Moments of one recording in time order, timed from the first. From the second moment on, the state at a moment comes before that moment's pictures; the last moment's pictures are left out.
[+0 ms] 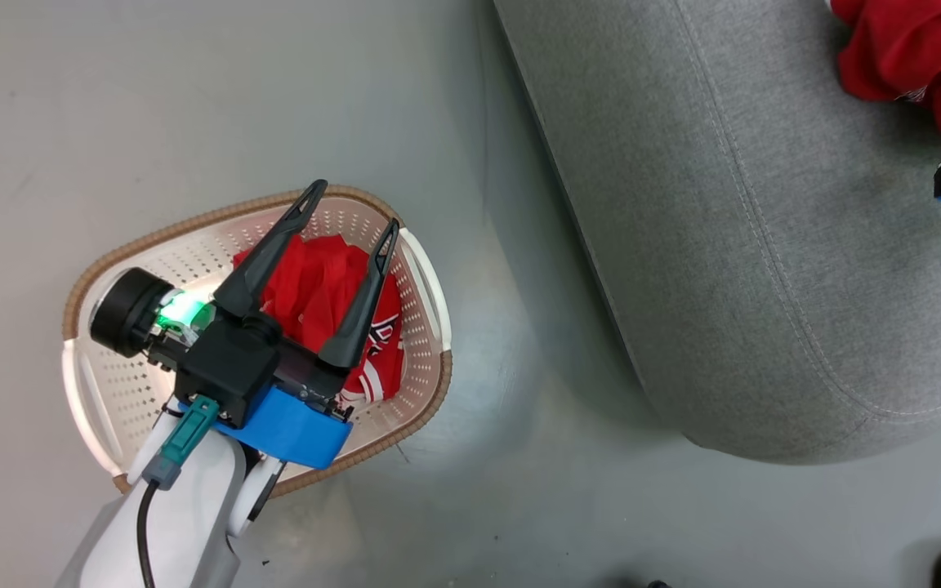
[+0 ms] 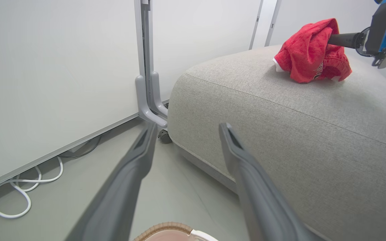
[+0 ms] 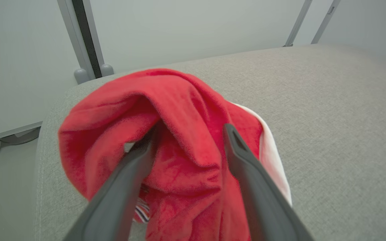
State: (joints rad) left arm -0.41 0.31 -0.44 0.07 -0.18 -0.13 -0.24; right arm -0.95 -0.29 -0.21 0.90 0.21 0.13 -0.26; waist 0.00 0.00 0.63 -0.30
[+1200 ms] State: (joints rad) left arm -0.12 0.08 -0.18 0.31 -0.24 -0.12 -0.26; right arm -0.29 -0.09 -0.17 0.41 0.03 0.13 -0.24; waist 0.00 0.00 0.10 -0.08
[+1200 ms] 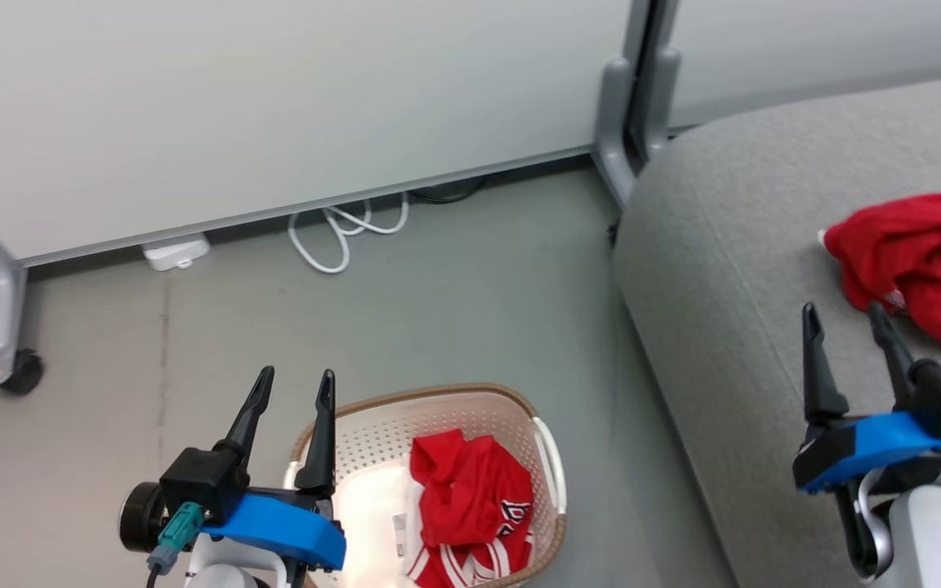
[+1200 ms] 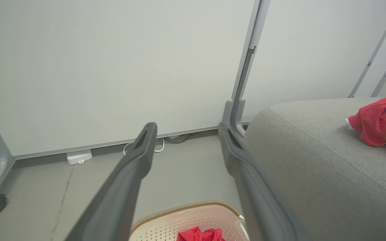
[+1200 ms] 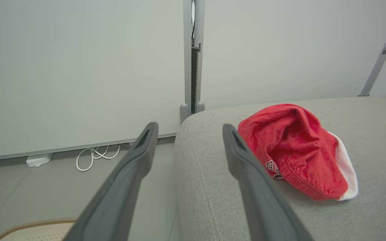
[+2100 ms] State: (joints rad) left arm -0.06 0.06 -0.02 0.41 -0.22 -0.13 -0.26; right arm -0.06 -0.05 -0.06 0.22 0.10 0.13 -0.18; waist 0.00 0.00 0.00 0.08
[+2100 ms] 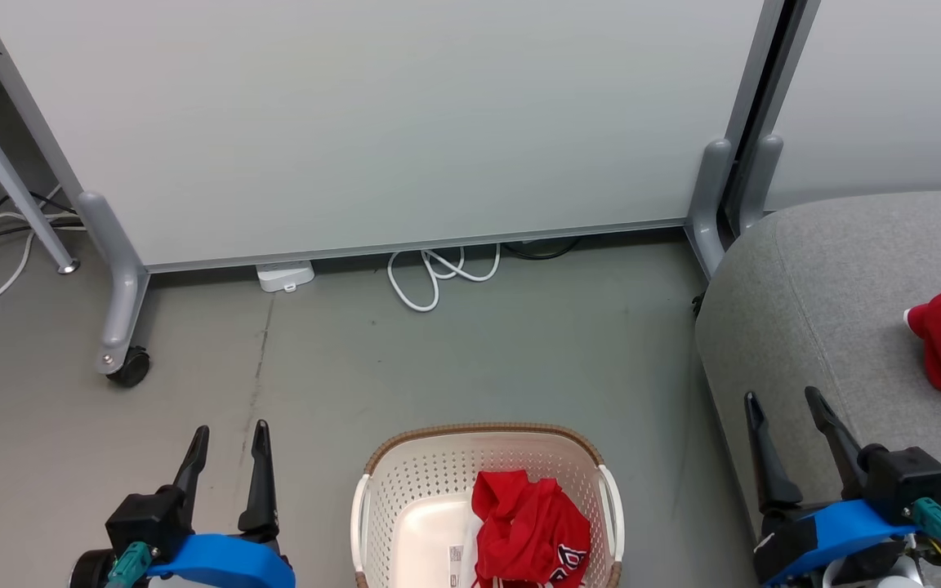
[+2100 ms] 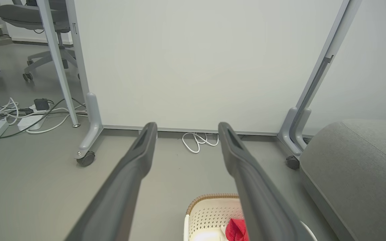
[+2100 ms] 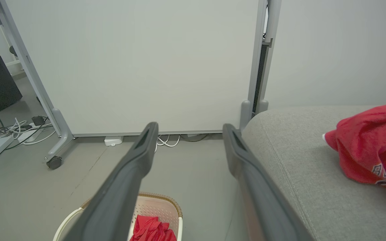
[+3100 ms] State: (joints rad) left arm -0.07 0.06 -0.05 0.40 -0.22 -0.13 -0.26; right arm -0.06 -0.05 -0.02 0.20 0.12 0.13 -0.17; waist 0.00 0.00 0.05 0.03
